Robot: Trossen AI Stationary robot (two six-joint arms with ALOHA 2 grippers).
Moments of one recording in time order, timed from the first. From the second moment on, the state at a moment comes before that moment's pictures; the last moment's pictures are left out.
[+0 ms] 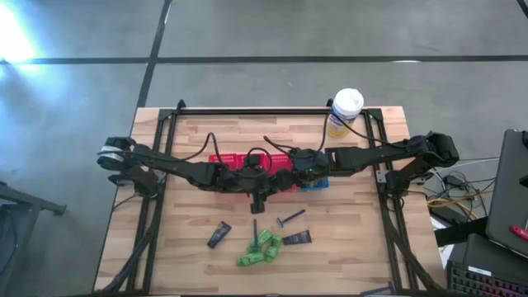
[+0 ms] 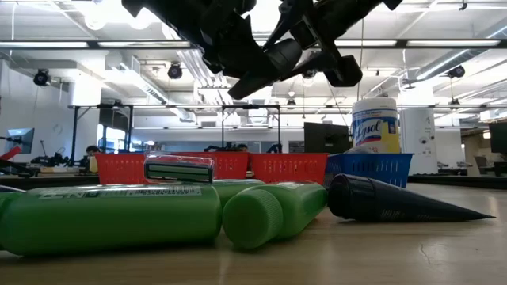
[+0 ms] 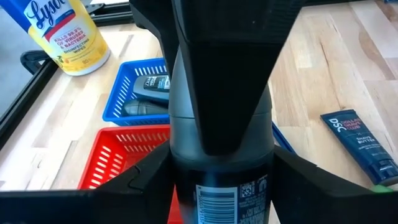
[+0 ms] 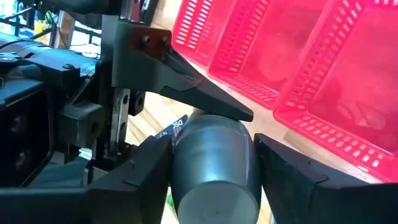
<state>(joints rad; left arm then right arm) -0.14 1.57 1.07 -0.04 -0.28 -0.01 0.04 1.51 1.10 -0.26 0.02 1.23</state>
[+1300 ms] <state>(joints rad) -0.11 1.52 1.07 -0.53 -0.32 -0.15 0.20 1.47 1.05 -1.12 0.69 1.57</state>
